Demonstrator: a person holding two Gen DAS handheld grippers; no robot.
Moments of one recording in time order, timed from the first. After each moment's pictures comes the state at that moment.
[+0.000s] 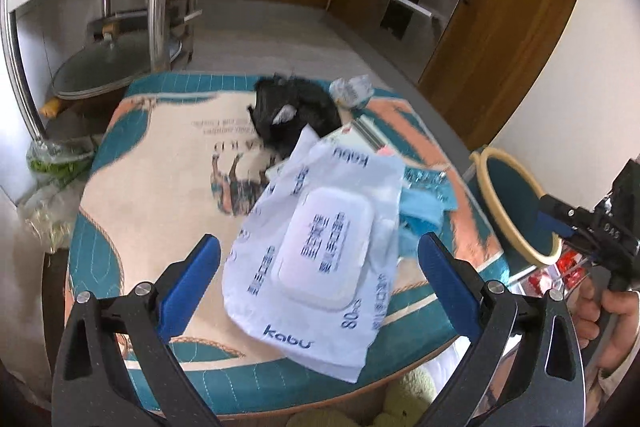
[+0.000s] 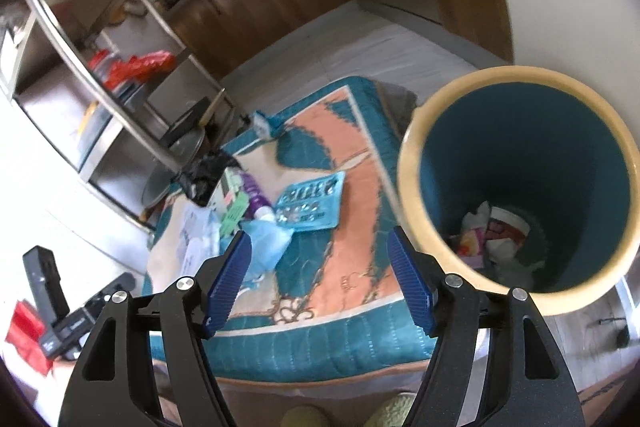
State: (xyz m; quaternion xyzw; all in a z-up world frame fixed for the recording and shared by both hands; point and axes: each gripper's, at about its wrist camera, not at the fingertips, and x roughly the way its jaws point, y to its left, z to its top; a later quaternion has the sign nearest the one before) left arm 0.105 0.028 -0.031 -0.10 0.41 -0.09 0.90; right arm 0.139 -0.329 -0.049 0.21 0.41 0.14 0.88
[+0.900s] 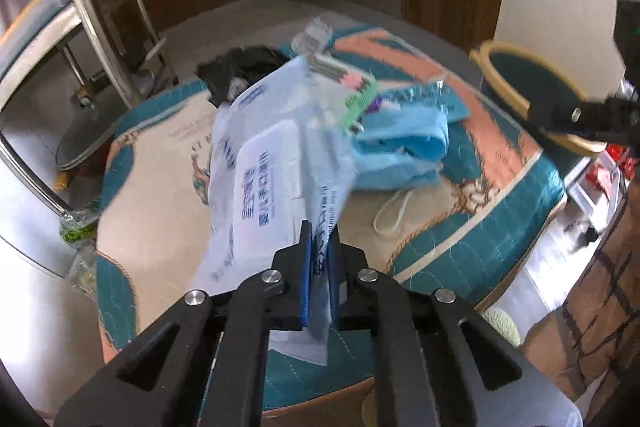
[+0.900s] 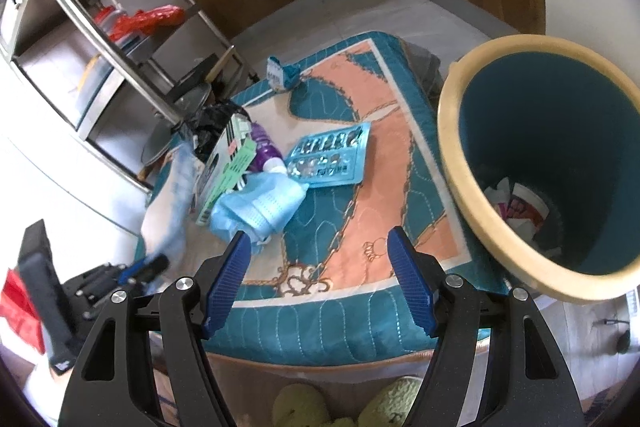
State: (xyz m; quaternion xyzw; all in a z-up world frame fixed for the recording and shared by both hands) left arm 0.087 -0.035 -0.053 0.10 0.42 -0.08 0.90; right arm 0.142 -0.299 -0.074 0.18 0.46 0.17 0.85
